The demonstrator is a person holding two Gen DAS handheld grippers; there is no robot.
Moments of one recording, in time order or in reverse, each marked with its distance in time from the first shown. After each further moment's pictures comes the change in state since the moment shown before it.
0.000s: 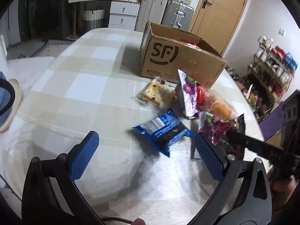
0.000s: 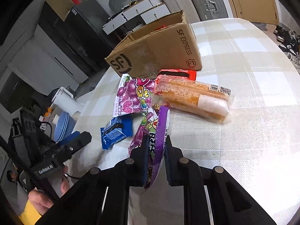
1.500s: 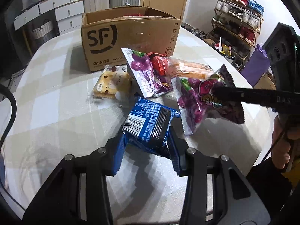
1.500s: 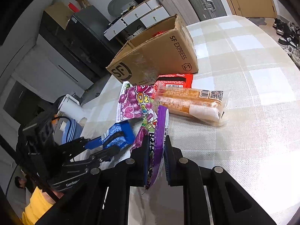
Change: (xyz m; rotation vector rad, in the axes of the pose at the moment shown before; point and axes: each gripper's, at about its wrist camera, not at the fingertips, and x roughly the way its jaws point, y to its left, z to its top) left arm 0.026 -0.046 -0.003 0.399 0.157 -0.133; right arm -0.018 -0.011 0.001 0.049 -0.026 0.056
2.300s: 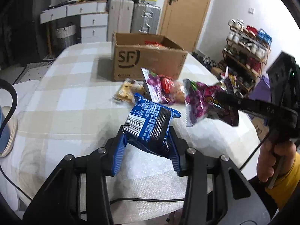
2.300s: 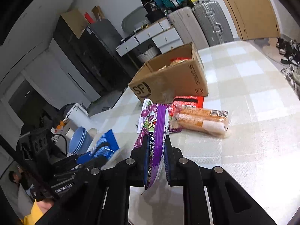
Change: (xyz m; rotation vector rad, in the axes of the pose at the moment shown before) left arm -0.093 0.003 -0.039 -0.166 -0.206 0.052; right arm -0.044 0.031 -0.013 -0.075 -0.174 0.034
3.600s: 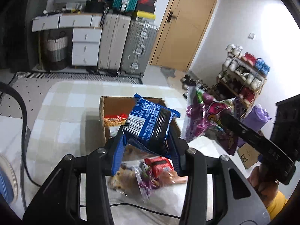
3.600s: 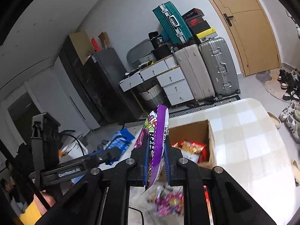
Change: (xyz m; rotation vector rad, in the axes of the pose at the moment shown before) left arm -0.003 0.008 0.225 -0.073 -0.046 -0.099; right arm -0.003 0.046 0.169 -0.056 -0.244 -0.021
